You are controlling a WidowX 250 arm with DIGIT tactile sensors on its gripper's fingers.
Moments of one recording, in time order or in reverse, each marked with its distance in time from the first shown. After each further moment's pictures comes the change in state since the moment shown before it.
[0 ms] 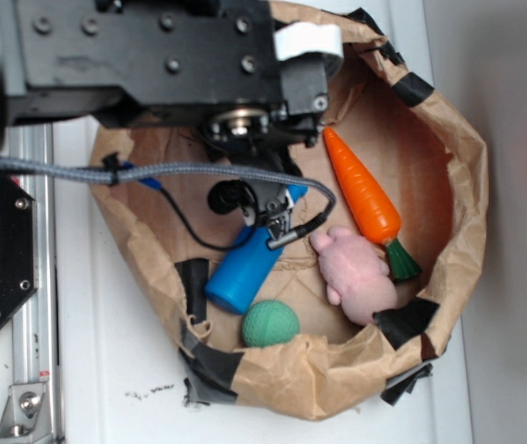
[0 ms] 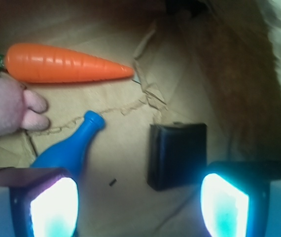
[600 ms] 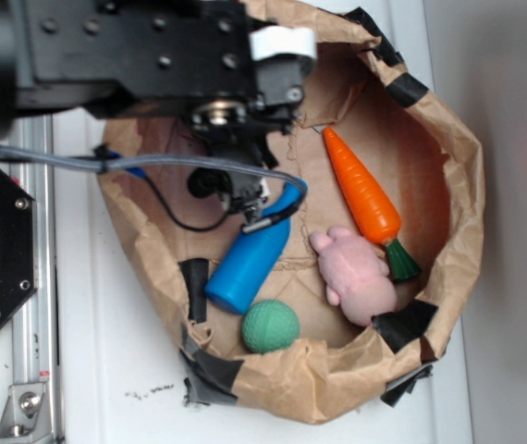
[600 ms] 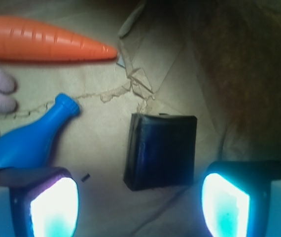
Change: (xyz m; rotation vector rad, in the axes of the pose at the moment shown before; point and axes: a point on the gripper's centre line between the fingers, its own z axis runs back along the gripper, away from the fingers) arm -0.010 0.020 -0.012 0.016 -0.017 -0.068
